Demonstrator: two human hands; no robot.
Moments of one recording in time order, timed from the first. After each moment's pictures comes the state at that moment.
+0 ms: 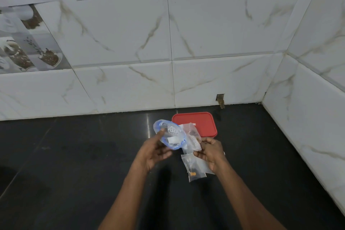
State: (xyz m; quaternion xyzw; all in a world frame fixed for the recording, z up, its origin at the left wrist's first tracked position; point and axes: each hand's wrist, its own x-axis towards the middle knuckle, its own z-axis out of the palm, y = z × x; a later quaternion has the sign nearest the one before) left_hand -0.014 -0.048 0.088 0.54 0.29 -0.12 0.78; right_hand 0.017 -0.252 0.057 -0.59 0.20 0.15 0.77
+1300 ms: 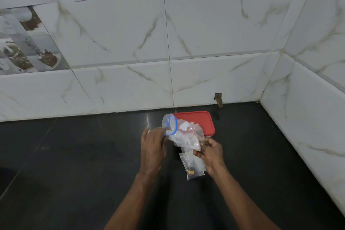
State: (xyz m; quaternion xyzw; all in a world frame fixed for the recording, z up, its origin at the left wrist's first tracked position) left_hand -0.027 -0.061 0.054 0.88 -0.06 0.40 0.25; right_hand 0.008 -0.253 0.042 -0.54 0.20 0.08 0.81
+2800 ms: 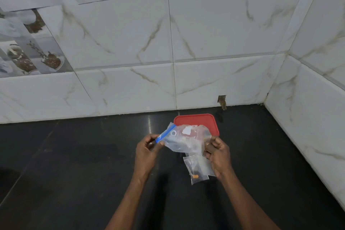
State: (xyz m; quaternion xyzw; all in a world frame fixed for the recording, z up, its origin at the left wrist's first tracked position) left_hand -0.037 -0.036 0.072 0.75 0.09 0.16 0.64; right_hand 0.009 -0.262 0.046 -0.55 0.11 0.06 0.83
